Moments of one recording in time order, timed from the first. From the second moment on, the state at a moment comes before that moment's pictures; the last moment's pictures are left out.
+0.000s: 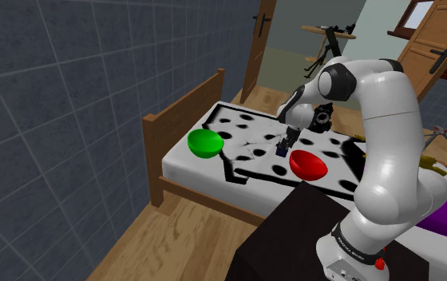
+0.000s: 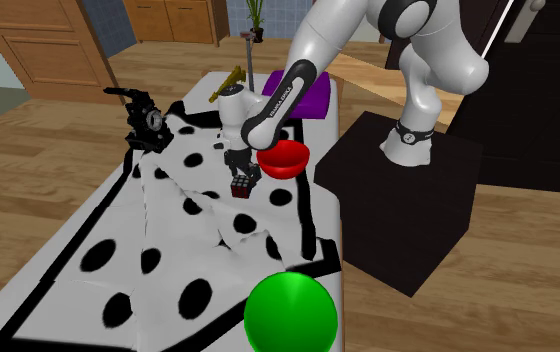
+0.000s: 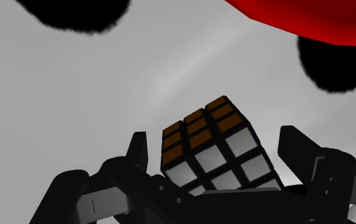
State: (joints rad) arm -0.43 0.72 -0.35 -1.90 0.42 2.55 -0.98
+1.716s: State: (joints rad) arm -0.38 0.58 -0.41 -1.94 0.35 2.44 -0.94
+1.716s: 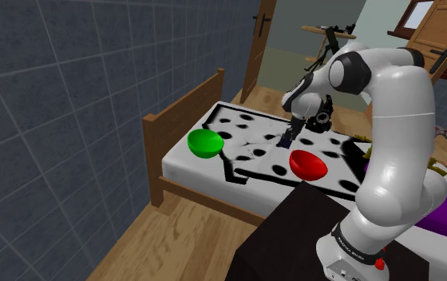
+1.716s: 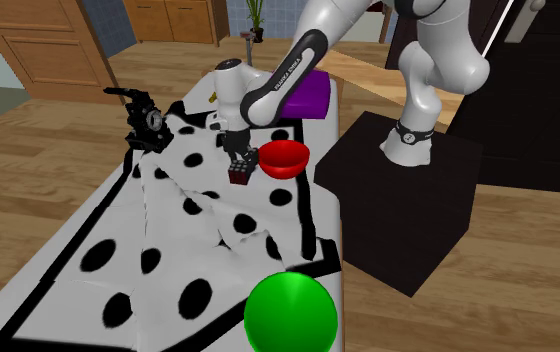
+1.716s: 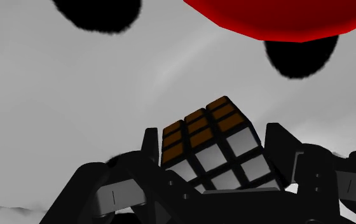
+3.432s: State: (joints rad) arm -0.29 0.18 -0.55 -2.20 0.13 2.34 -0.85
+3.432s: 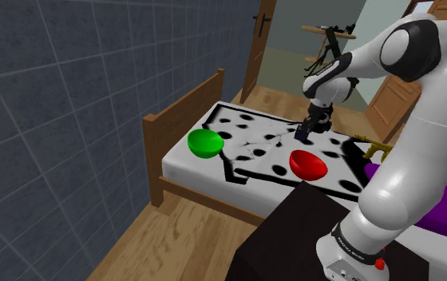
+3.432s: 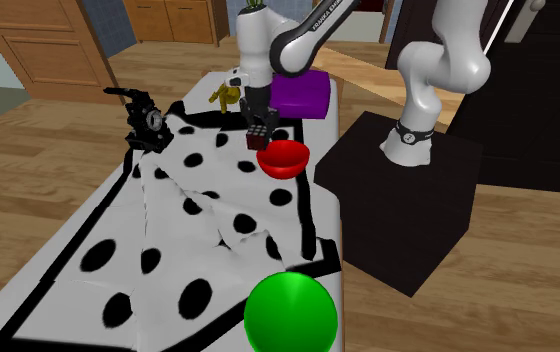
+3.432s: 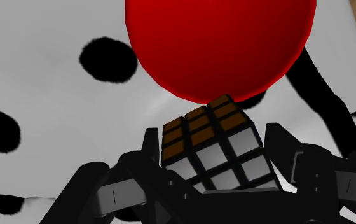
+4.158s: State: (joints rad) arm -0.32 -0.09 -0.62 -2.52 -0.08 2.43 -0.81
